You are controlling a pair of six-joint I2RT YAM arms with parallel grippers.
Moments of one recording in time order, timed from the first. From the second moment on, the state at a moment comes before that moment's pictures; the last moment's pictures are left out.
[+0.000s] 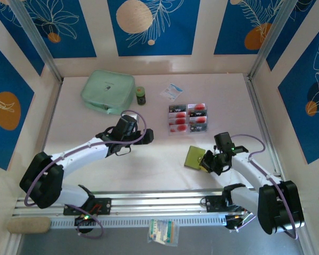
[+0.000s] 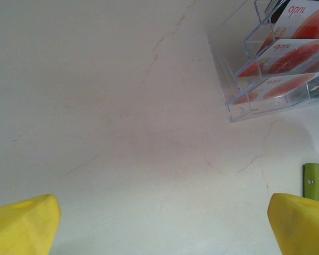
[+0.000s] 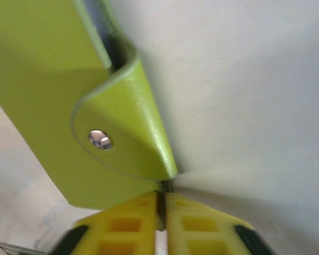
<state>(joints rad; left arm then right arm) -0.67 1.37 0.79 -0.22 -0.02 -0.63 0.20 1.07 0.43 -0.68 -0.41 0.86</state>
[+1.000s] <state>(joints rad) -0.60 1.25 0.72 0.02 0.17 -0.91 0.38 1.14 0.74 -0.21 -0.83 0.94</state>
